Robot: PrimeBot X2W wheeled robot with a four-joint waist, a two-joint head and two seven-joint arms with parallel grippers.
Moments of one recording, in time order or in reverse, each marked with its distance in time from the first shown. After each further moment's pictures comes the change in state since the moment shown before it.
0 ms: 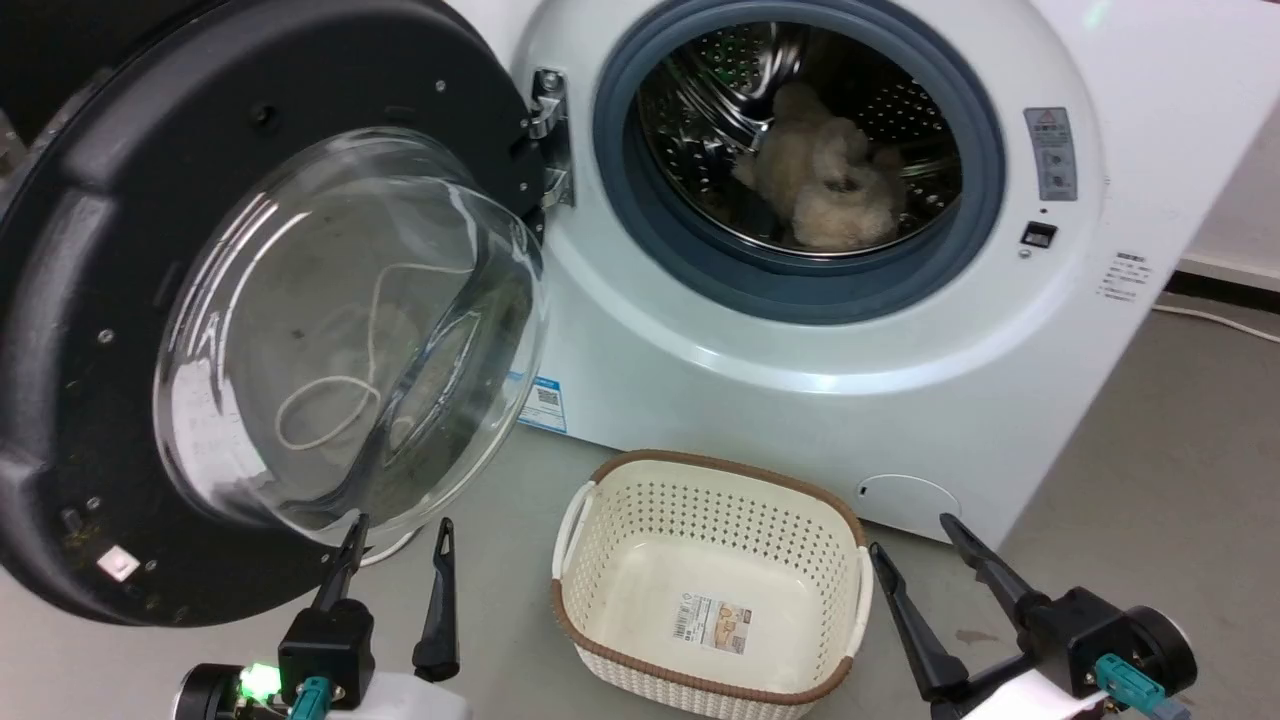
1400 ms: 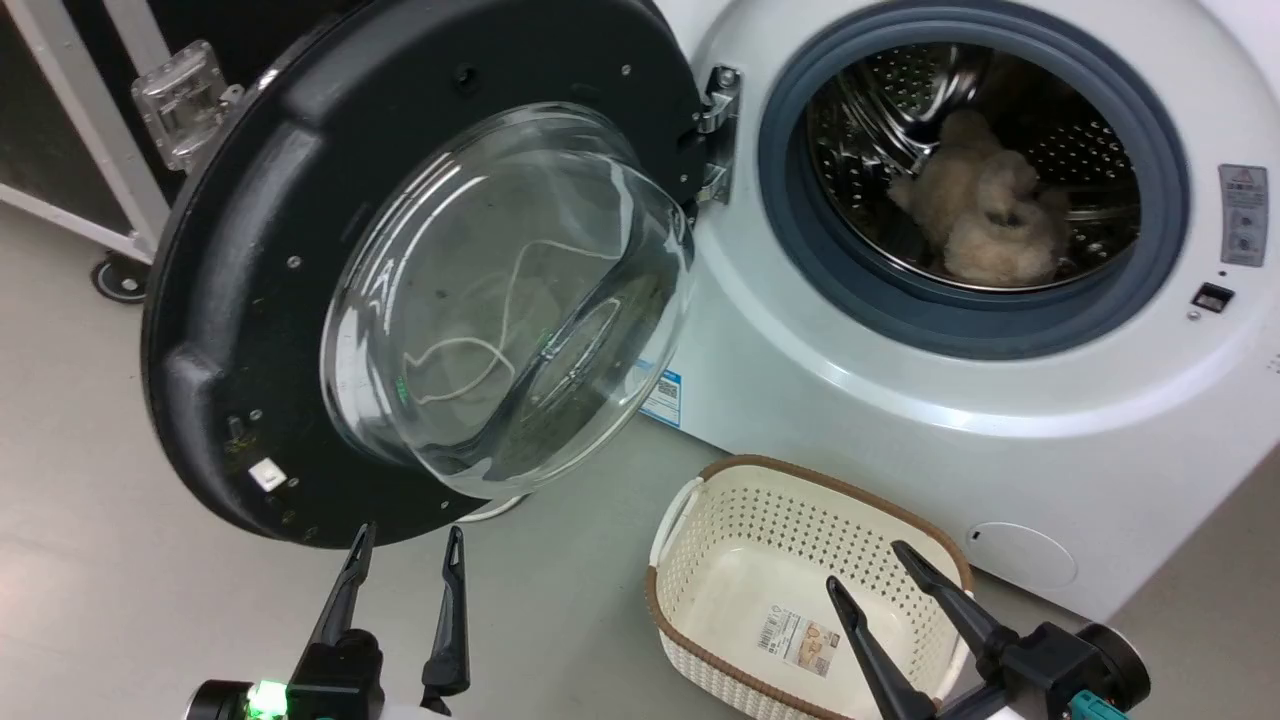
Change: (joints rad) left arm 0.035 0.018 -0.047 -0.016 -0.006 0.040 -0.100; right arm 0.002 -0.050 0.126 0.039 0.073 0.000 -0.101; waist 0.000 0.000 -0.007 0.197
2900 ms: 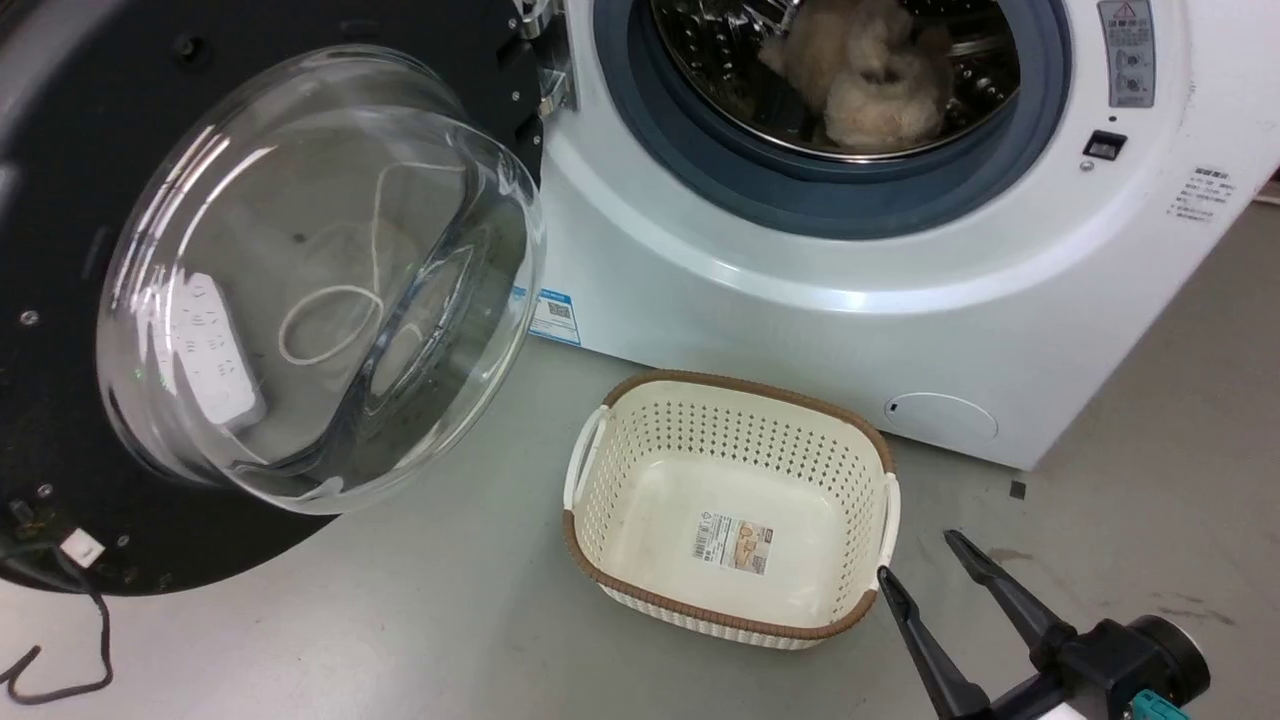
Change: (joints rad) left arm -0.474 0.251 0.784 0.288 -1.040 -0.018 0.537; right arm 0.002 -0.102 0.002 -0.026 0.059 0.000 -0.031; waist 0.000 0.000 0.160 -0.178
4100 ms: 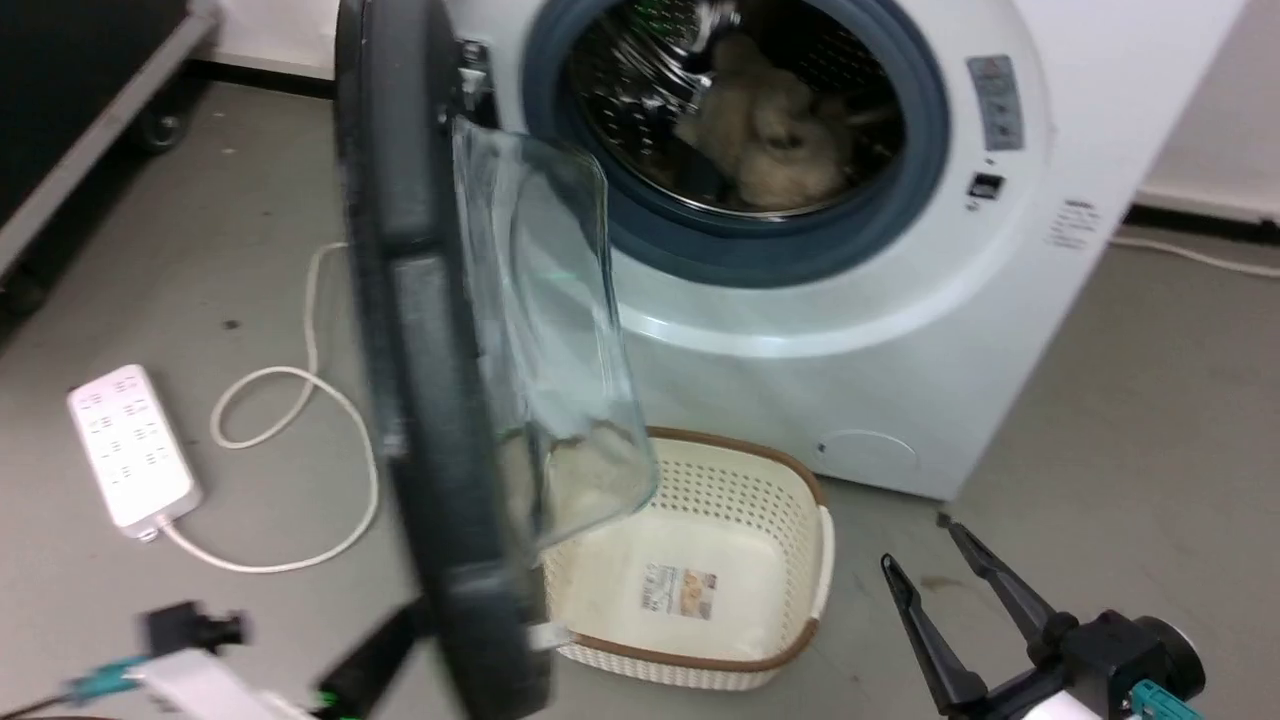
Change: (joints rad) left arm 0.482 -0.285 -0.445 -0.396 -0.433 -0.115 0.464; right arm -0.006 0.062 -0.057 0.036 -0.014 0.000 0.000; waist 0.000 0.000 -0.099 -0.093
